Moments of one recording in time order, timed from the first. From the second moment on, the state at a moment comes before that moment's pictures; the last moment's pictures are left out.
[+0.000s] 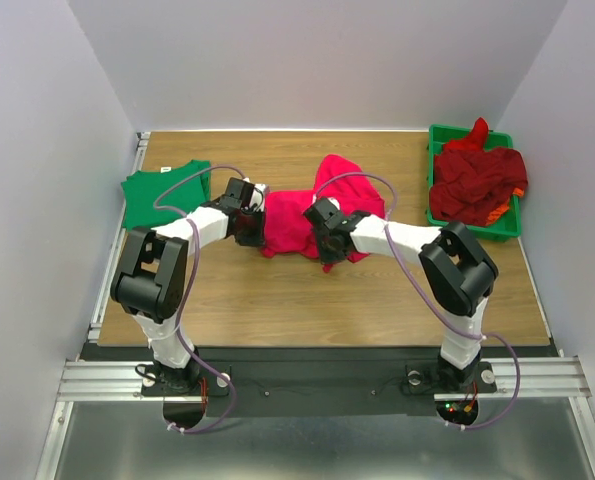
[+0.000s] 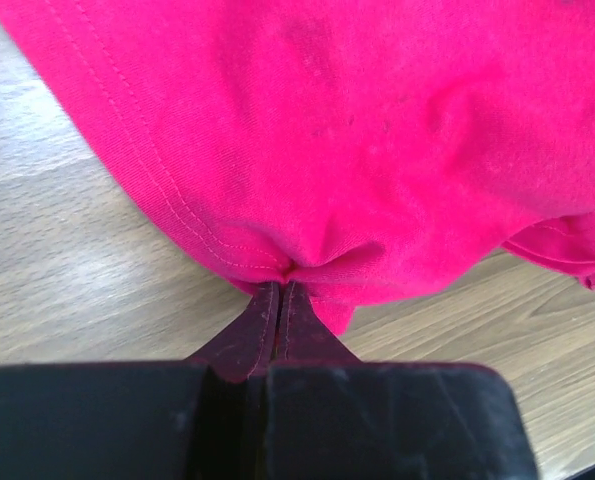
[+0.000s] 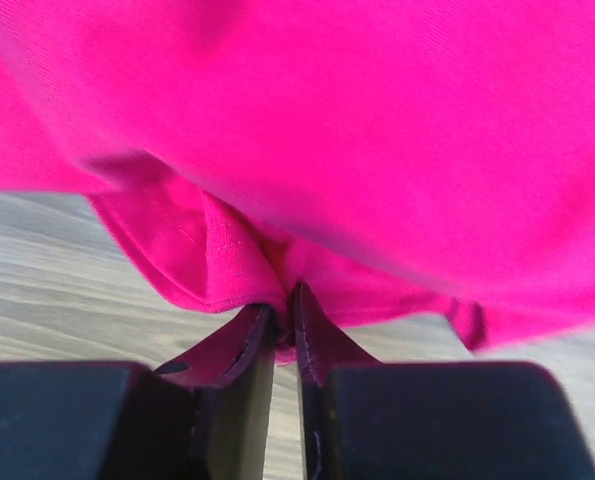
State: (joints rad) left arm -0.36 1.74 1.05 -0.33 0.20 -0.22; right arm 0.76 1.91 1.29 -0.50 0.21 0.50
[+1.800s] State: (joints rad) left arm -0.28 1.72 1.23 -0.50 0.23 -0.22; right arm 0.56 1.41 1.04 -0.76 0.68 0.69
